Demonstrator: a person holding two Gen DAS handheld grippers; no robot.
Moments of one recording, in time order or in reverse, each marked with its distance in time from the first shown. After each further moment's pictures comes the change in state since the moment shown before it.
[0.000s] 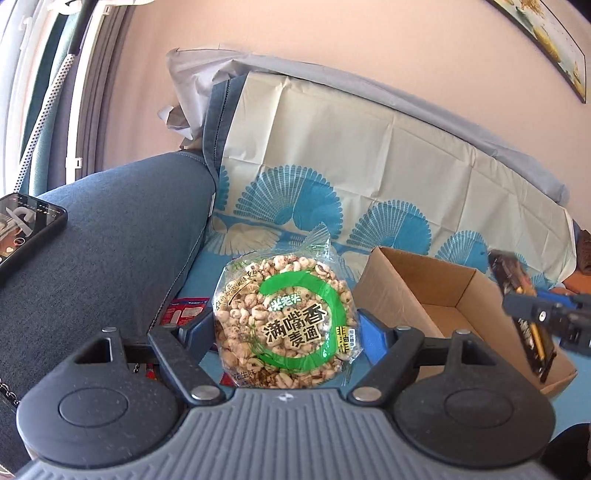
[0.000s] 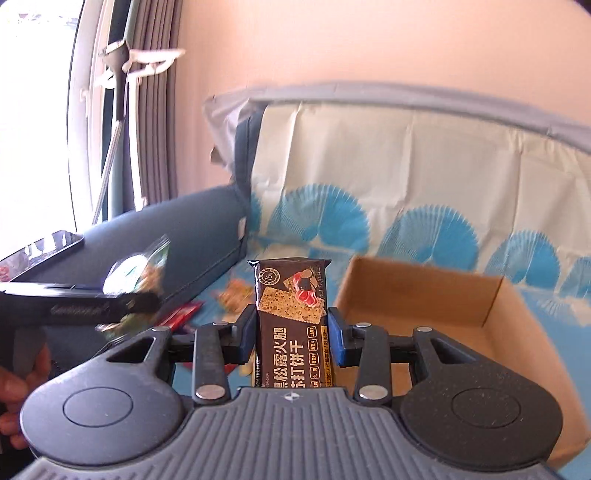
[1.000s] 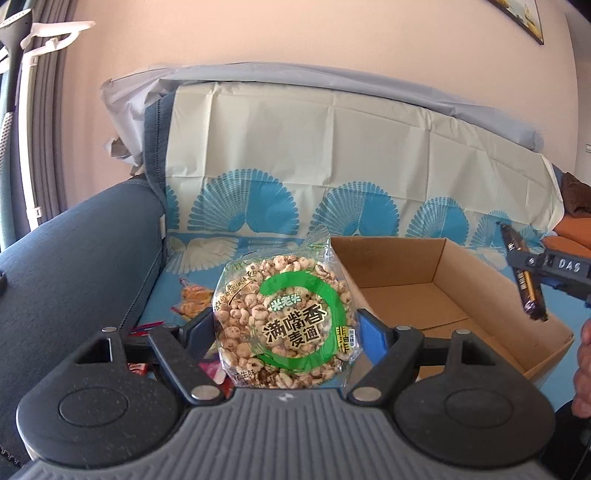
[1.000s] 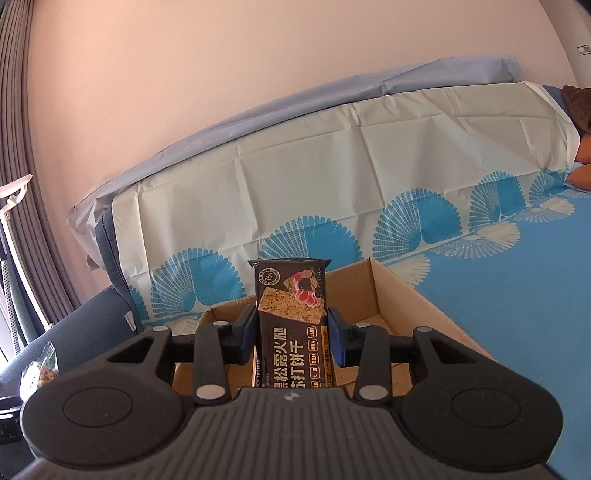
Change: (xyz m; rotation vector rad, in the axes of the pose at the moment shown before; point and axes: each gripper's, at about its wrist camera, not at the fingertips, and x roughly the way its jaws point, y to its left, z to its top) left arm 0.019 -0.088 0.007 0.195 0.018 -0.038; right arm 0.001 -0.137 -0.044 0.434 -0.148 -0.242
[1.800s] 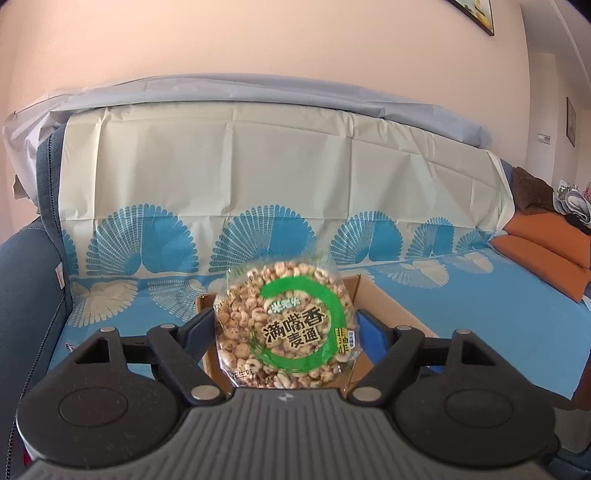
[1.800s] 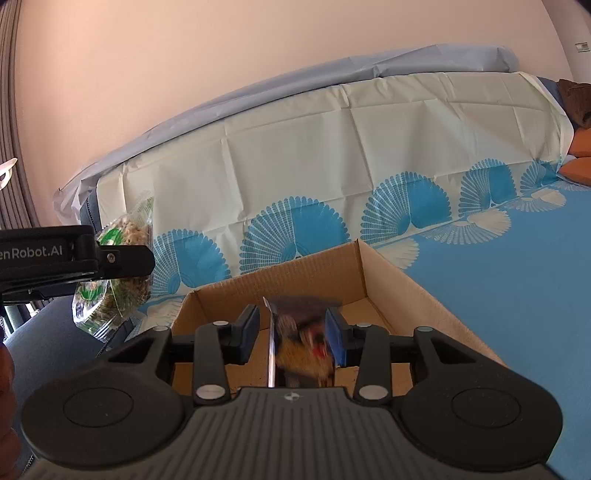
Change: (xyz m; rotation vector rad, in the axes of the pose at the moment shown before) left arm 0.065 -0.115 0.074 0.069 0.005 -0.171; right arm 0.012 0.001 -0.003 -0.003 0.056 -0.046
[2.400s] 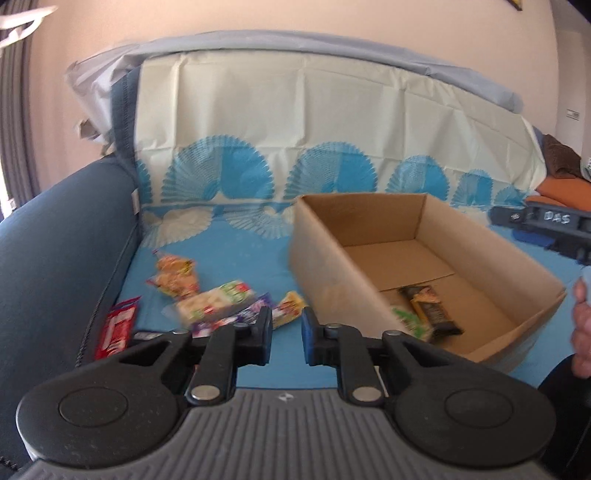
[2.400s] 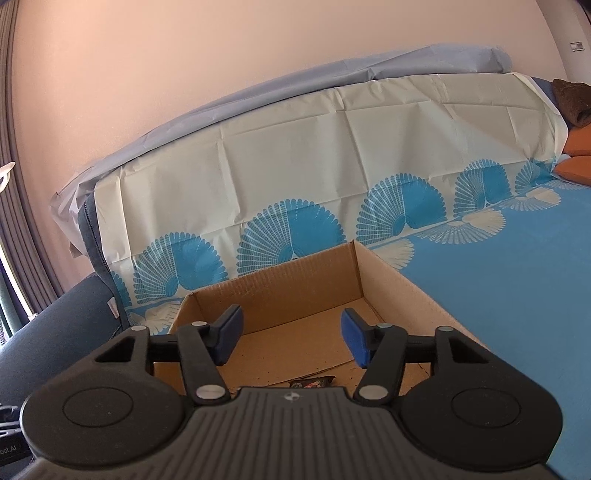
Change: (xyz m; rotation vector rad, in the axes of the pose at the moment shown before) left arm -0.064 0.111 -0.115 -0.033 0.111 0.135; right arm -0.006 0.000 -0.004 0.005 -0.013 -0.001
